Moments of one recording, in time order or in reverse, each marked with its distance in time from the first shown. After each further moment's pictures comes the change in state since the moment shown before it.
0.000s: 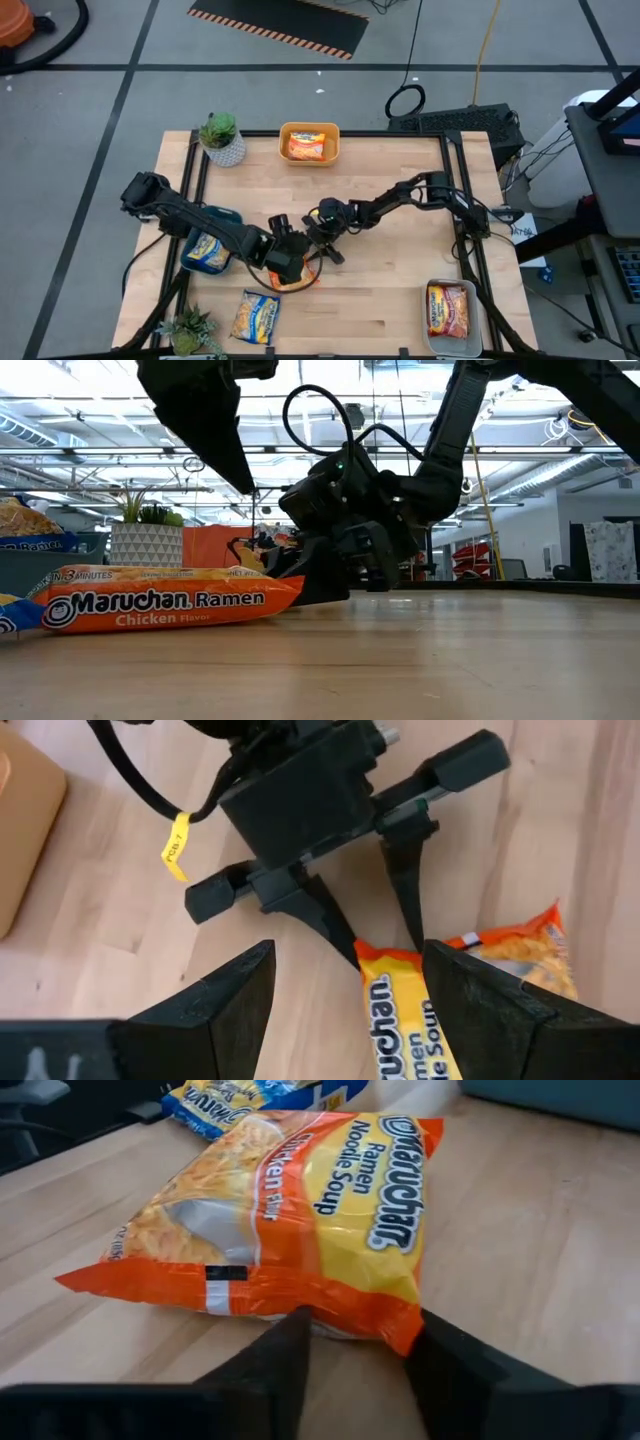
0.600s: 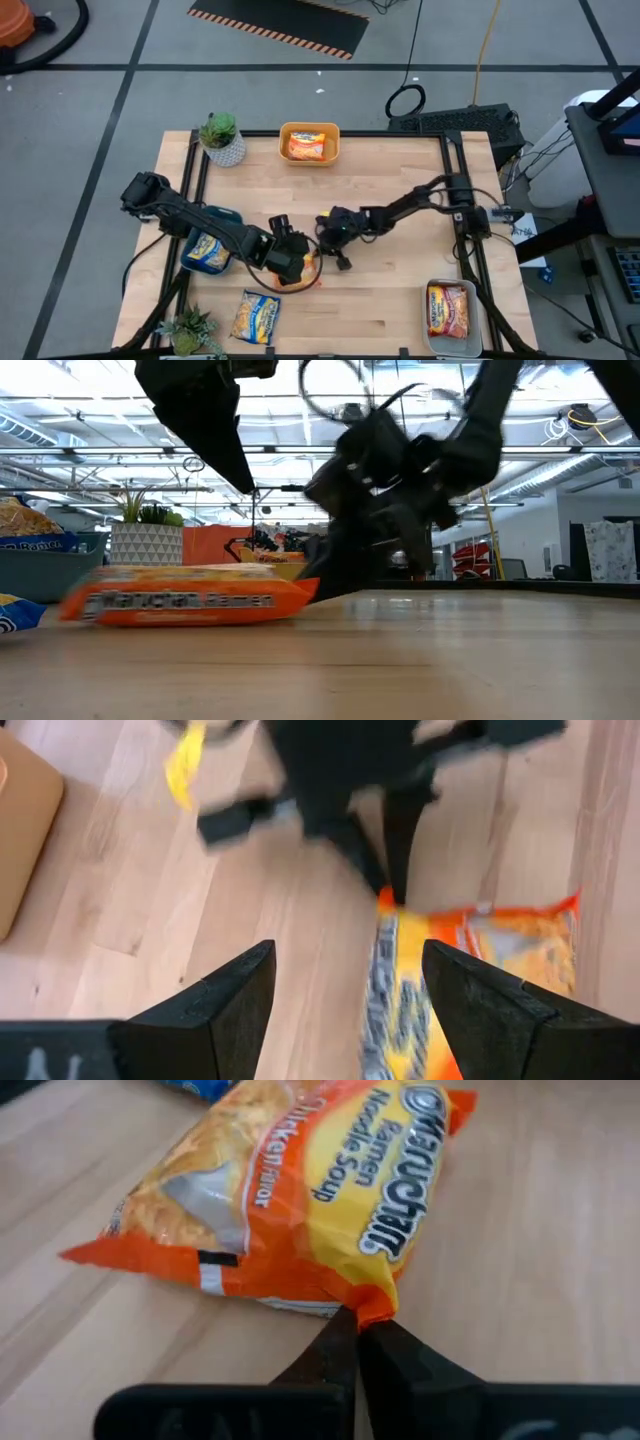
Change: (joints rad) left arm -0.004 0.000 0.000 0.005 0.002 0.005; right arm 0.081 -0.189 -0.142 -0.071 0.268 0.104
